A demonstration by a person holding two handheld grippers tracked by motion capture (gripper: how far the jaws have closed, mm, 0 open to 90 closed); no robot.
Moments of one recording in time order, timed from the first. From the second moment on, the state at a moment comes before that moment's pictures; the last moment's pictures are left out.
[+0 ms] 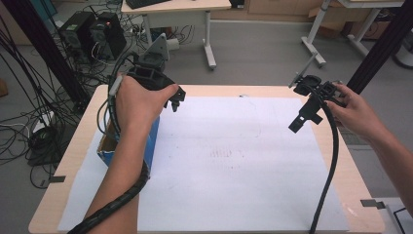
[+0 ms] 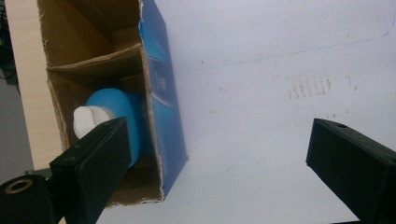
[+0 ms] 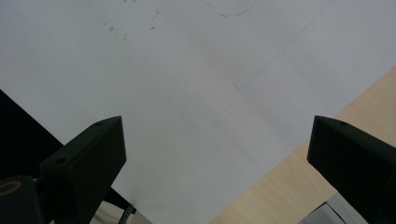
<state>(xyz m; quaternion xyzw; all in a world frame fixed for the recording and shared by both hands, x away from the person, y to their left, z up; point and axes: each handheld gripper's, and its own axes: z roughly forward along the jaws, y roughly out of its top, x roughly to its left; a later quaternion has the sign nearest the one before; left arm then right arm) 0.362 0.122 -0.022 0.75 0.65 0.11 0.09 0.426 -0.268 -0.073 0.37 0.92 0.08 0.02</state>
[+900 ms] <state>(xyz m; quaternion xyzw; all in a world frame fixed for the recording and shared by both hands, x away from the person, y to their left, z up) 0.364 0.126 -0.029 0.75 0.65 0.11 0.09 0.421 -0.269 -0.071 0.37 0.92 0.08 0.03</state>
